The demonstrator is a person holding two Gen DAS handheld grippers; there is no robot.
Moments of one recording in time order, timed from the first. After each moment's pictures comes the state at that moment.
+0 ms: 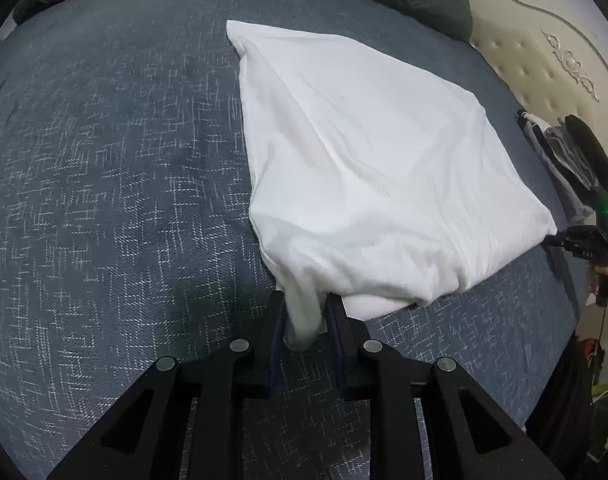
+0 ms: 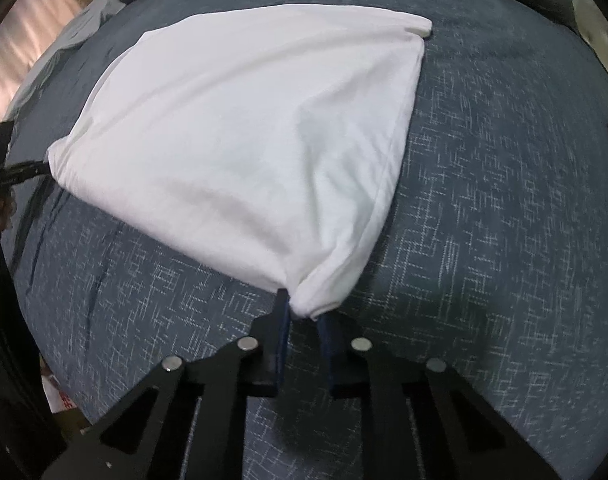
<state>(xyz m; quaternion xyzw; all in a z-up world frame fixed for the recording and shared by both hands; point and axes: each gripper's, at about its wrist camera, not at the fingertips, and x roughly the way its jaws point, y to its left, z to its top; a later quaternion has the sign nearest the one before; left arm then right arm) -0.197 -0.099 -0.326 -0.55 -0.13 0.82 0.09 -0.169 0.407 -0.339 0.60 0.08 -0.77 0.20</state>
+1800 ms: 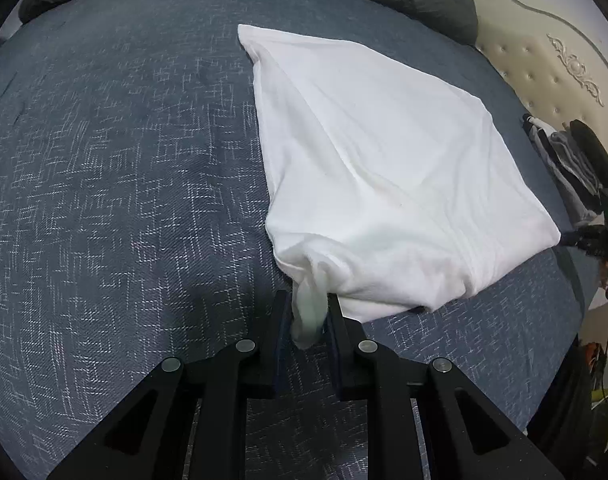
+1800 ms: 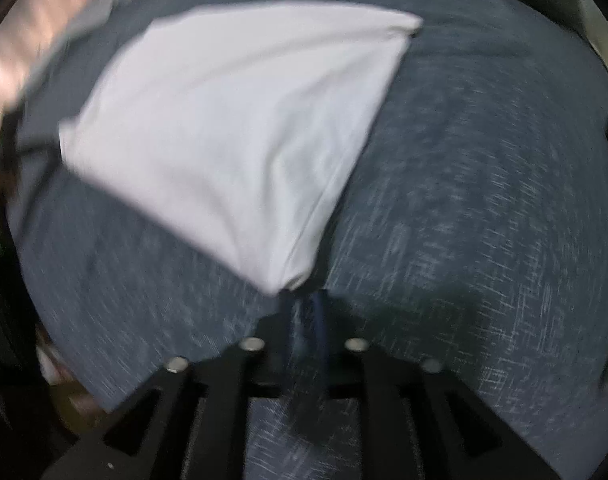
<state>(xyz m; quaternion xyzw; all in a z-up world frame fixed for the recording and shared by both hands) -0.218 -0.095 -0.331 -0.54 -0.13 0.83 0.08 -0.232 0.425 -0.347 0.61 0.05 -0.76 0.21</state>
